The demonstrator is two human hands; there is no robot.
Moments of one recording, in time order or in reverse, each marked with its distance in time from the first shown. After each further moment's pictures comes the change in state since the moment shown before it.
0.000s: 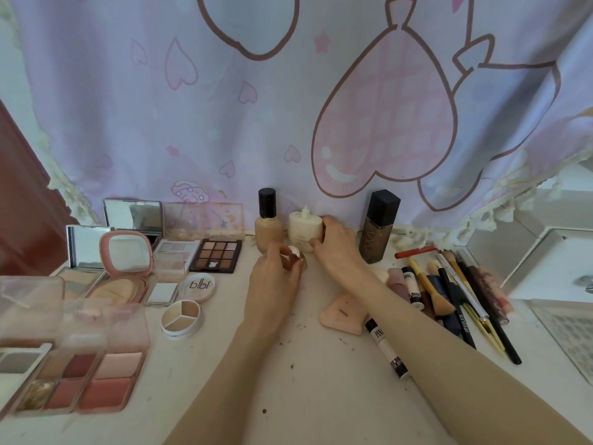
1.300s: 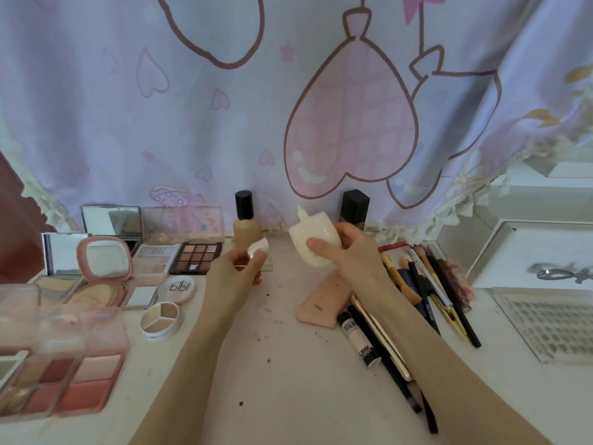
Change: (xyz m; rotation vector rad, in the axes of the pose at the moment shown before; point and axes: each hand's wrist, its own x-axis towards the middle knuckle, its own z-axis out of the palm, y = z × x) left_hand 0.000 0.005 -0.029 -0.334 -0.028 -0.293; right_hand -0.055 0.013 -0.055 0.648 0.035 0.125
